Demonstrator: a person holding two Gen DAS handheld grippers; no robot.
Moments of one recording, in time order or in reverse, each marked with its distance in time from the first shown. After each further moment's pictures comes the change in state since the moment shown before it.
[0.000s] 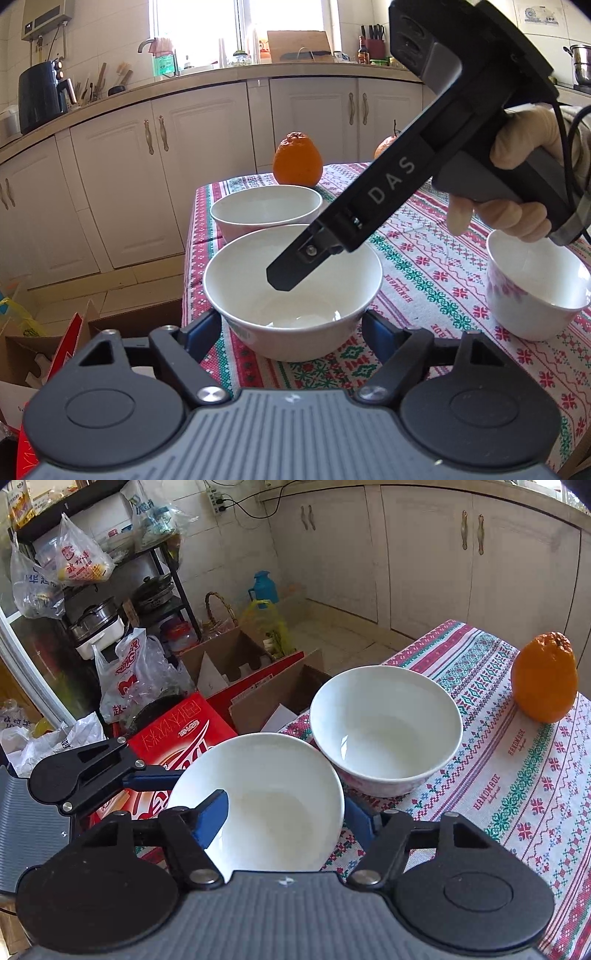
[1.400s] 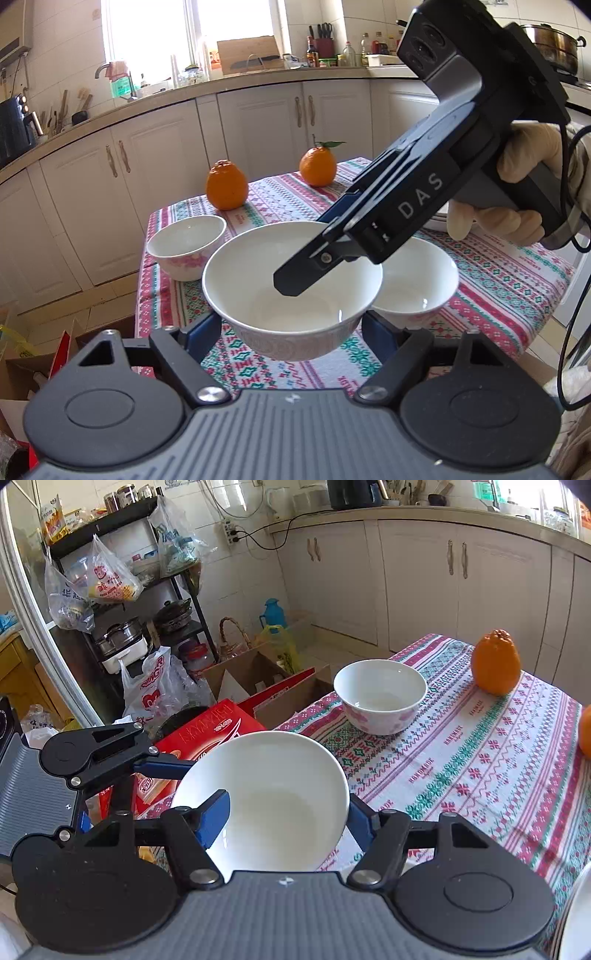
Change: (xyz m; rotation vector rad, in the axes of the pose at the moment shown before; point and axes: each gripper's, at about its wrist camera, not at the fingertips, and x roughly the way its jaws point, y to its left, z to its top) left arm -0.076 -0.080 0.024 0.107 0.020 -0.077; right arm -0.118 0.037 -0.079 0.003 -0.110 0.002
